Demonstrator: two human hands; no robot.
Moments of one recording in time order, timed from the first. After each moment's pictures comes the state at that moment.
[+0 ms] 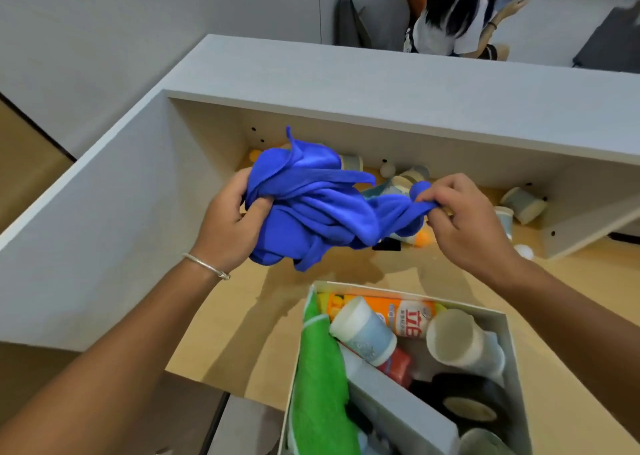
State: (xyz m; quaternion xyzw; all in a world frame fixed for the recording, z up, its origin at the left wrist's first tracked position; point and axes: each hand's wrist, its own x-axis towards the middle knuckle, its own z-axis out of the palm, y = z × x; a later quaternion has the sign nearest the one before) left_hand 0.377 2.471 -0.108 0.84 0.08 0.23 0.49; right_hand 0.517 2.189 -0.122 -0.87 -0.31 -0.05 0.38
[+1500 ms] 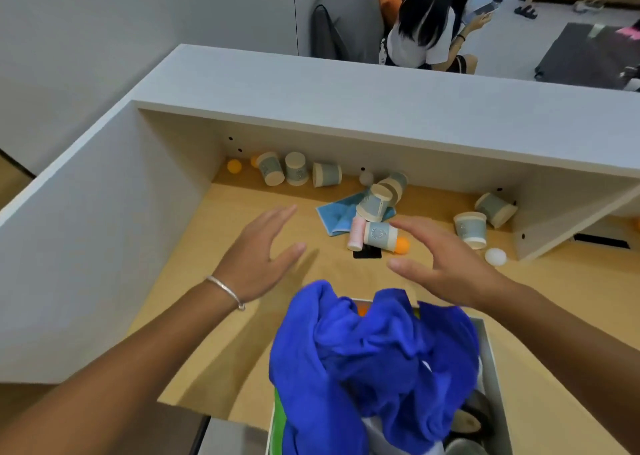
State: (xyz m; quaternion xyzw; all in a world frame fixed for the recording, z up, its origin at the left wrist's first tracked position) left_hand 0.397 2.453 -0.154 0.95 0.05 0.06 0.31; right_hand 0.509 2.166 -0.126 -0.88 -0.33 0.17 0.29
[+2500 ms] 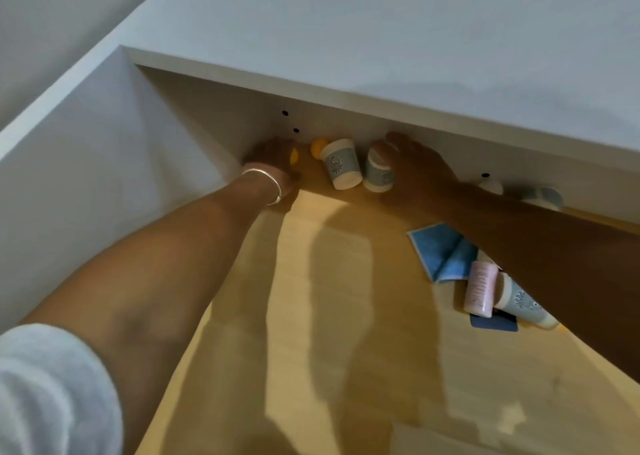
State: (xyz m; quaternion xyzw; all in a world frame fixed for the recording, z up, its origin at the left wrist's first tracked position) left_hand 0.628 2.701 -0.303 0.96 0.24 -0.07 0.09; right_hand 0.711 2.454 -0.274 -0.91 -0.40 0.07 0.06
